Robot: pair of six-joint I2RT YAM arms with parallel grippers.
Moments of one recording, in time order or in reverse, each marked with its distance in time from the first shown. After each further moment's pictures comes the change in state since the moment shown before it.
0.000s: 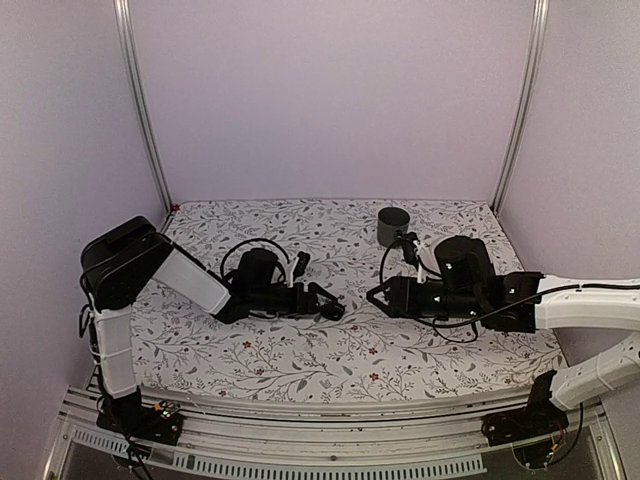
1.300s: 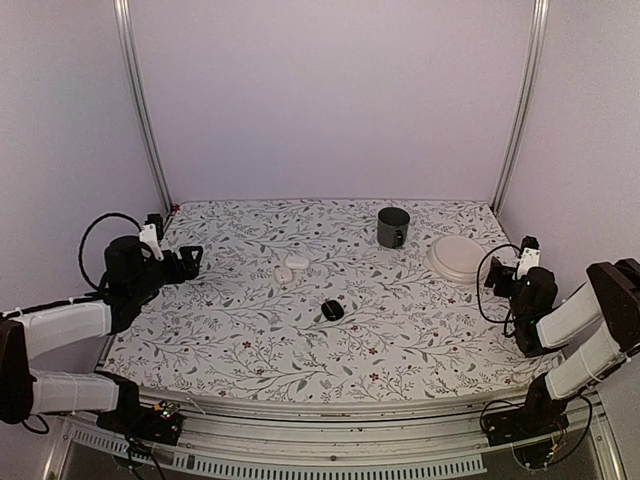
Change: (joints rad) left arm 0.541 -0.932 -0.474 -0.257 -0.411 0.407; right arm -0.893 0.212 -0.592 1.175 0.329 -0.649
